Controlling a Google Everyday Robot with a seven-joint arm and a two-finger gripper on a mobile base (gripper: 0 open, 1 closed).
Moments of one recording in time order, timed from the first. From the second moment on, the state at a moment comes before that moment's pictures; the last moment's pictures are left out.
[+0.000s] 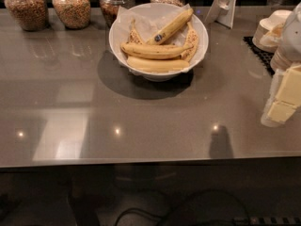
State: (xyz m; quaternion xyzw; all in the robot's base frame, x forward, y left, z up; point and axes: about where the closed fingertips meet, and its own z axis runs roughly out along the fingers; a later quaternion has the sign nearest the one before) arm 0.438 -0.217 0.976 -0.60 0.78 -0.03 0.16
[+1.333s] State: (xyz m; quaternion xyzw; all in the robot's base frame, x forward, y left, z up) arm 0.523 -0.145 0.989 -0.63 0.72 0.00 0.28
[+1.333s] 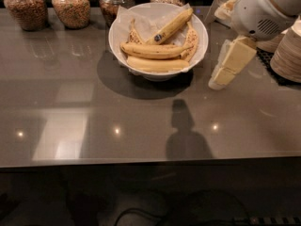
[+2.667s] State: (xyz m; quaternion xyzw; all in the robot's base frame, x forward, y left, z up) arm 0.644 -0.055 0.976 -0.63 0.70 0.08 0.33
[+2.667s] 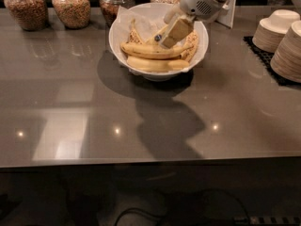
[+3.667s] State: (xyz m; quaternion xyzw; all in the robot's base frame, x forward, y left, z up) arm 0.655 -0.030 0.921 -0.64 0.71 0.13 0.27
